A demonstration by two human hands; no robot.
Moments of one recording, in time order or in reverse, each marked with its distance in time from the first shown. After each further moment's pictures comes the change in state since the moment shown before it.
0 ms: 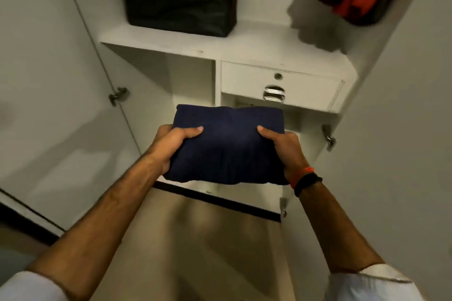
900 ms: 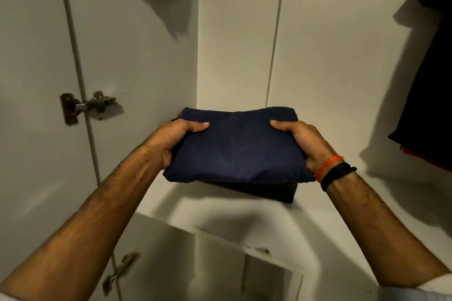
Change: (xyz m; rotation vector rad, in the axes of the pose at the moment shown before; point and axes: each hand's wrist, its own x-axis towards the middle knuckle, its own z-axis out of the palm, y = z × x) left_hand 0.366 0.363 -0.118 -0.124 -0.029 0.260; right_hand 0.389 -0.307 0.262 -0.001 -0.174 -0.277
